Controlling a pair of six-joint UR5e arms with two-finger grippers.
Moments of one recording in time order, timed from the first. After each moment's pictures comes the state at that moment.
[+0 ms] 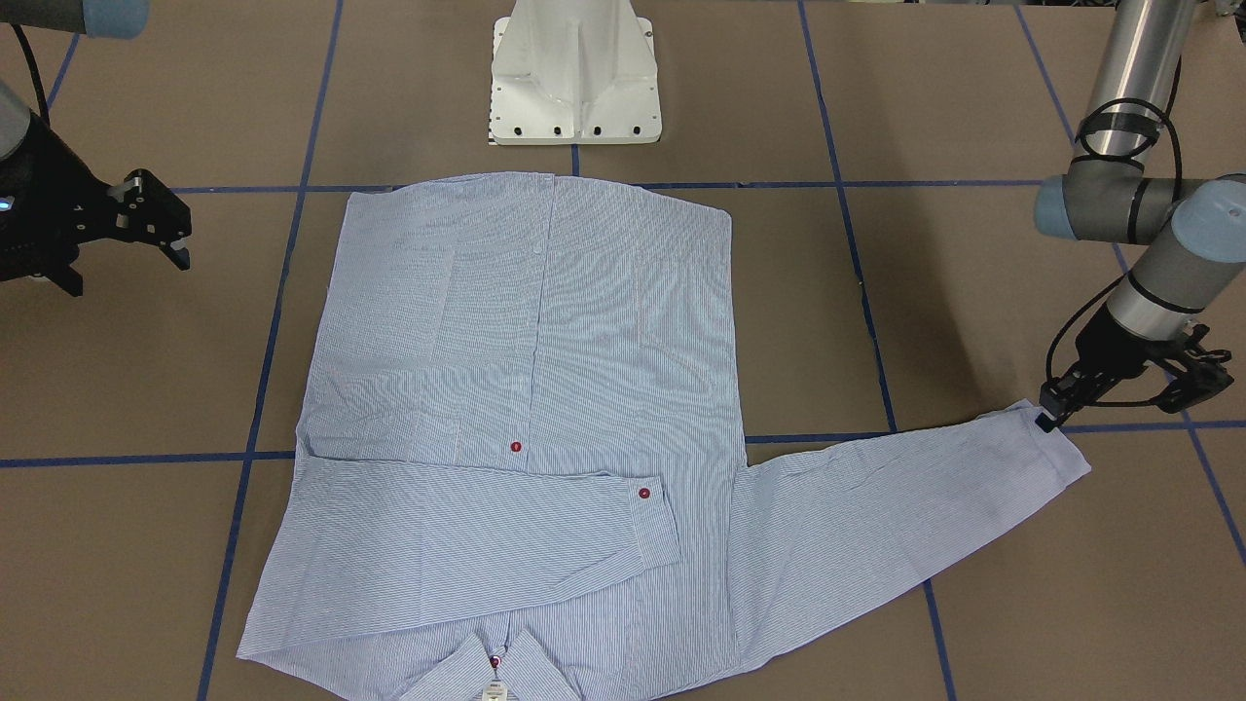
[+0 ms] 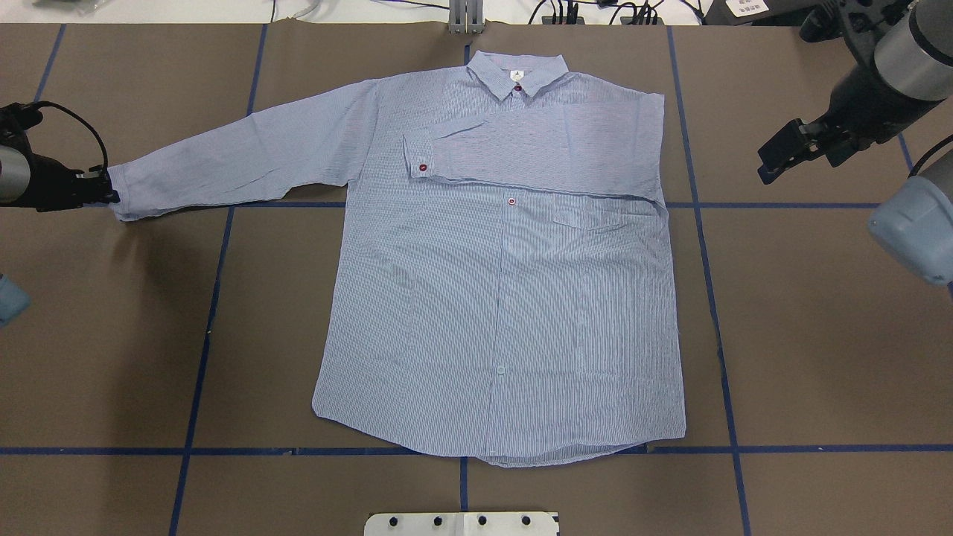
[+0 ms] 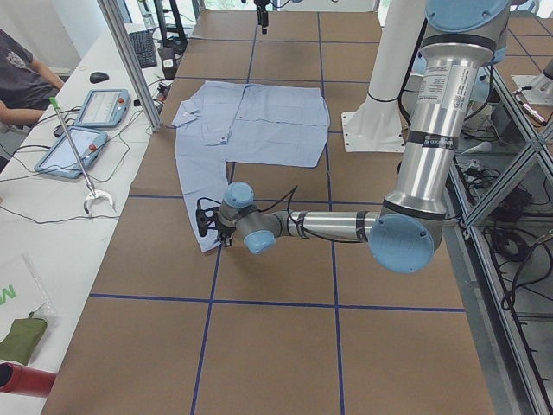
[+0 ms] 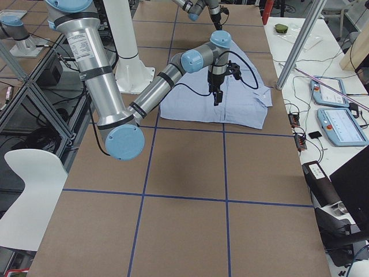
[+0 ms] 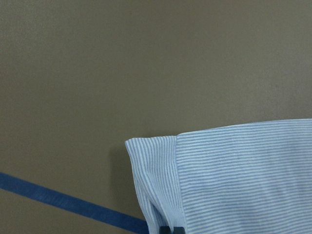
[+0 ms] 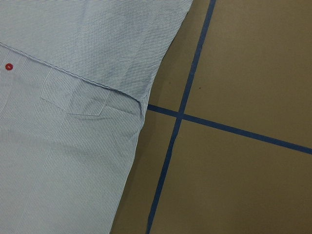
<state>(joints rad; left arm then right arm) -1.02 -1.74 -1.30 -2.54 -2.03 -1.26 1.08 -1.23 2.04 -1.91 2.23 0.40</state>
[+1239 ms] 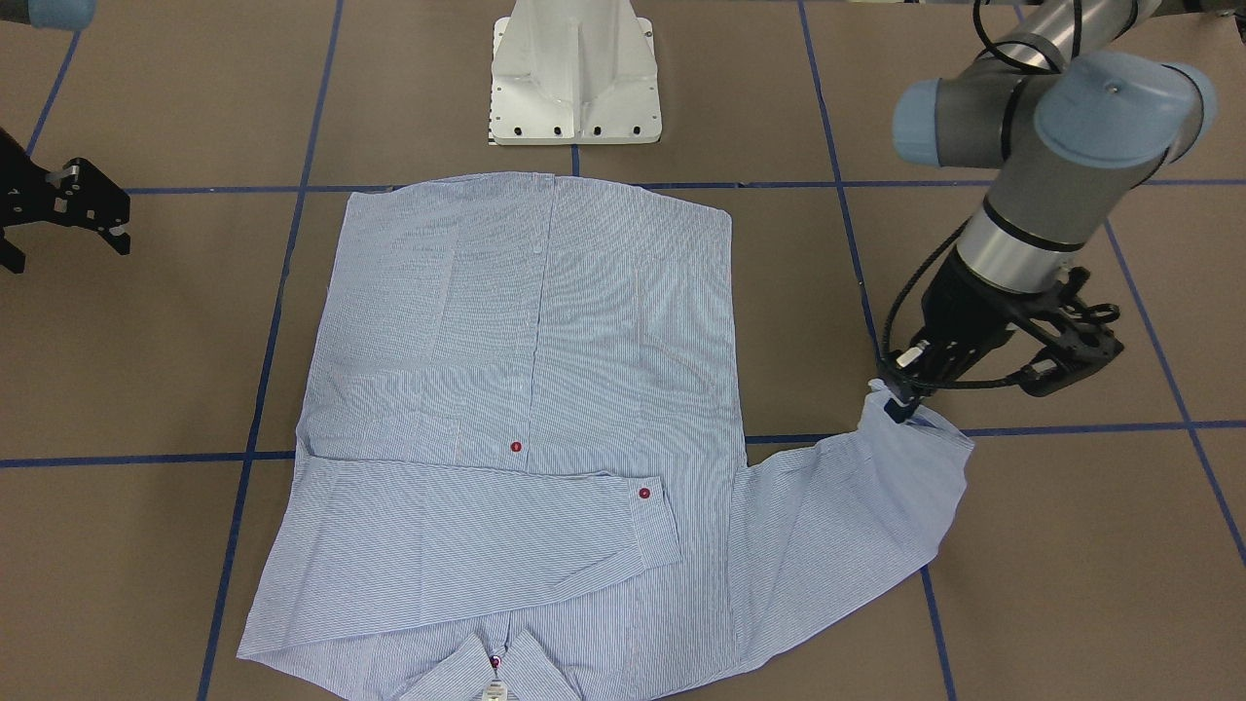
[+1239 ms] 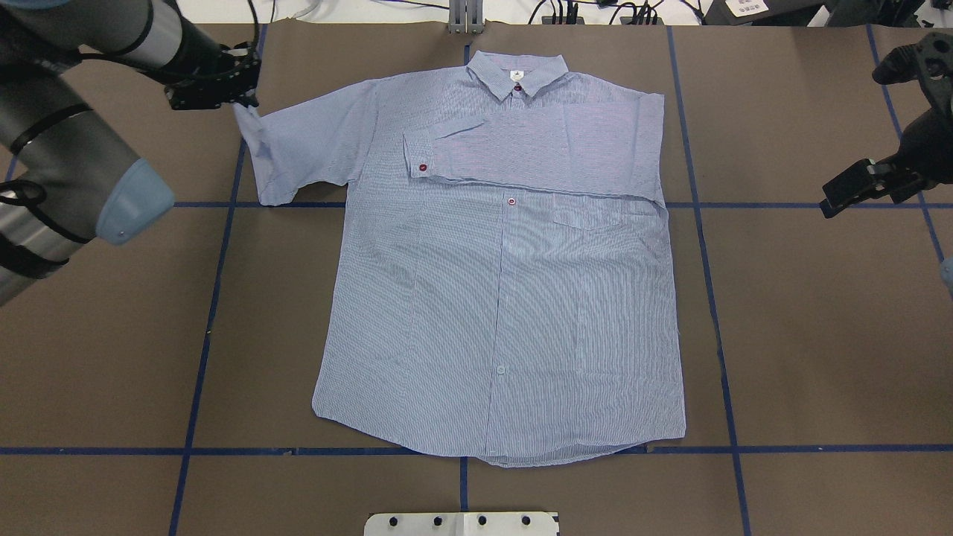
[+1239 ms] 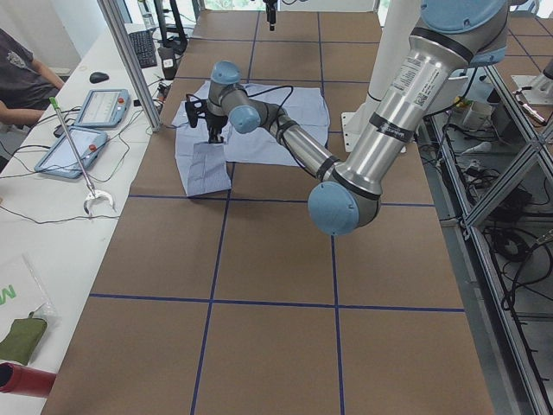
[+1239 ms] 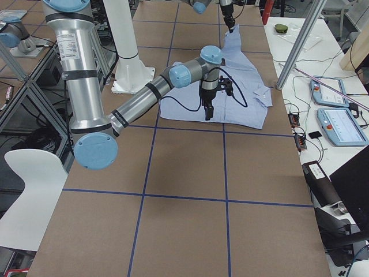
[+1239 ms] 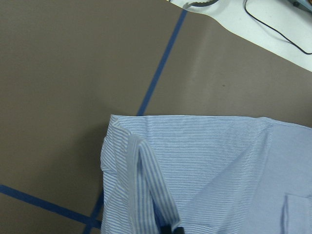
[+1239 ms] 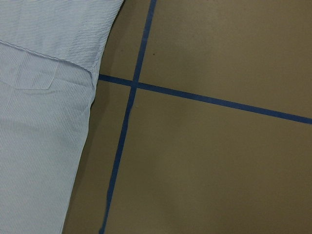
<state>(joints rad) -0.96 -2.16 -1.67 -1.80 -2.03 -1.40 1.12 -1.46 2.10 -1.78 2.22 0.41</state>
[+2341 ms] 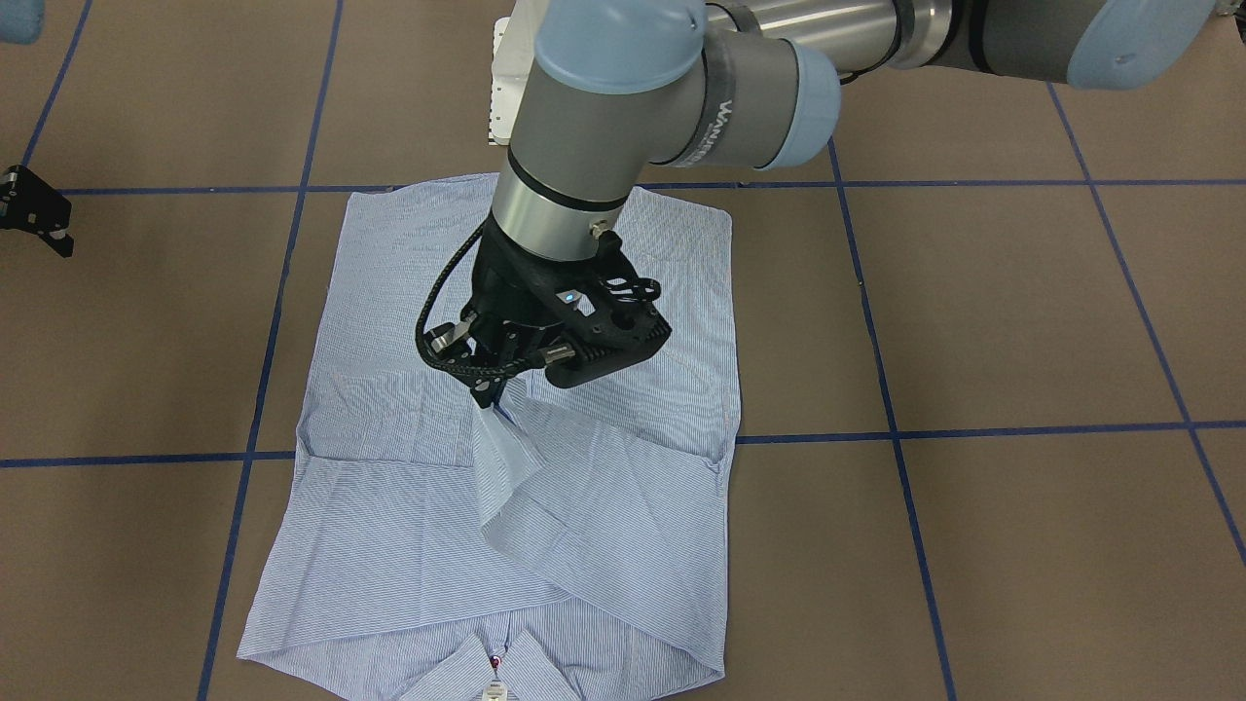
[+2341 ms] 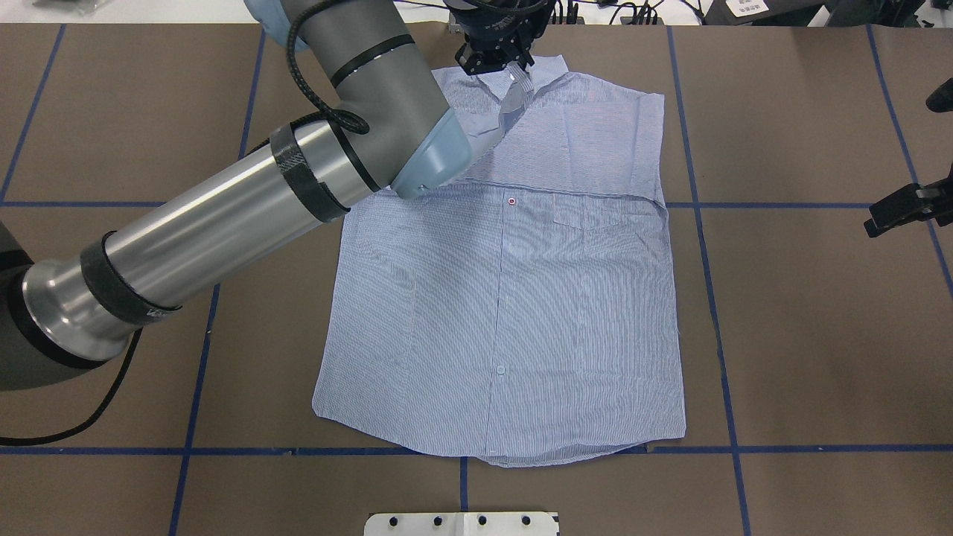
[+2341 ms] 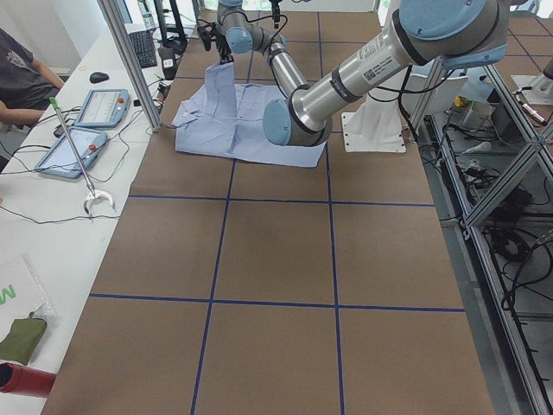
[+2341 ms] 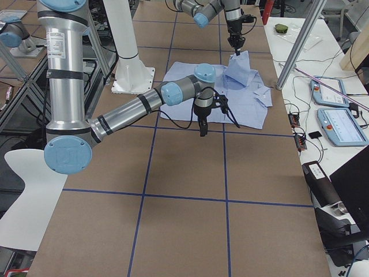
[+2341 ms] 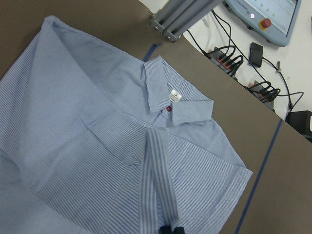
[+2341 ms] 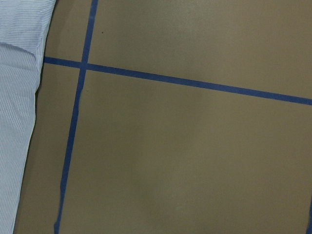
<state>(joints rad) -0.77 -2.73 -1.26 -1.87 -1.99 -1.77 1.16 -1.58 2.08 -1.69 2.23 0.41</state>
